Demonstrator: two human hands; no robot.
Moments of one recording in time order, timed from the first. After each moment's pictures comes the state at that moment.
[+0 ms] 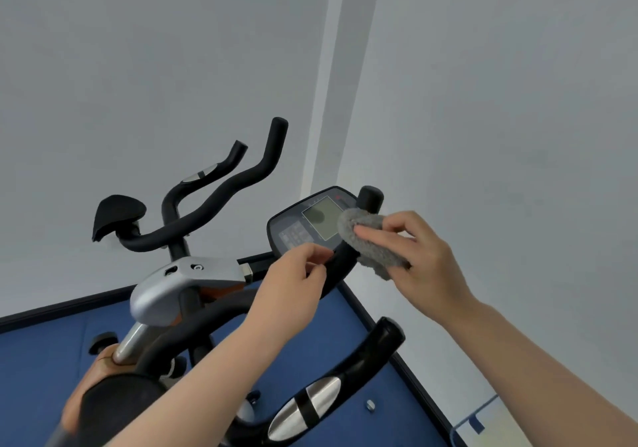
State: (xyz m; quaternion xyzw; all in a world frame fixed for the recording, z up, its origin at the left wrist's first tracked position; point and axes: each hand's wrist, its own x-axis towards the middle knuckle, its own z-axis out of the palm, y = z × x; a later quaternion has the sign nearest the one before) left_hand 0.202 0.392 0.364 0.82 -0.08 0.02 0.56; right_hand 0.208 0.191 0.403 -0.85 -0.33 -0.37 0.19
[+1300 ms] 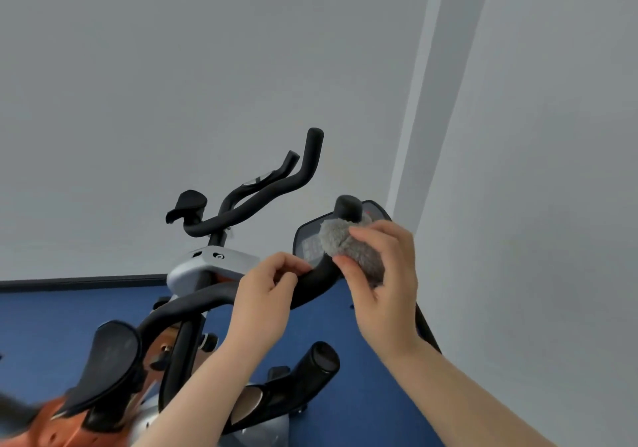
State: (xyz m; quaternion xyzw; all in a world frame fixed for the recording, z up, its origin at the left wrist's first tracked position) left_hand 0.195 0.344 0.347 0.80 0.14 0.21 0.55; right_hand 0.249 0.198 0.359 -0.68 -0.35 -0.35 0.54
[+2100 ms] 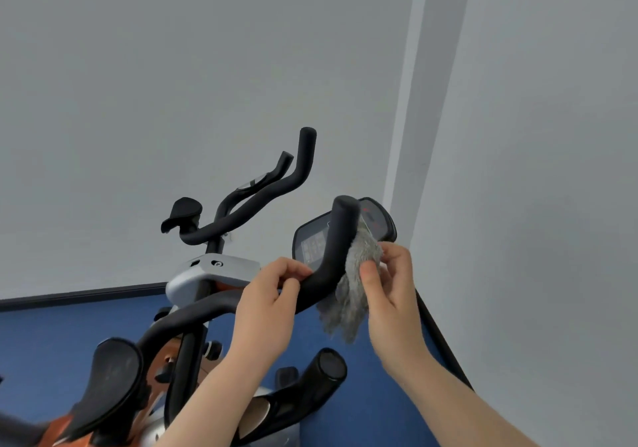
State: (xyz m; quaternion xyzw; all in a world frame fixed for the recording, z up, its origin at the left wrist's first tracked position) left_hand 0.195 0.345 0.343 0.82 0.13 0.20 0.51; right_hand 0.231 0.197 0.349 -0.64 -0.20 -0.11 0.73
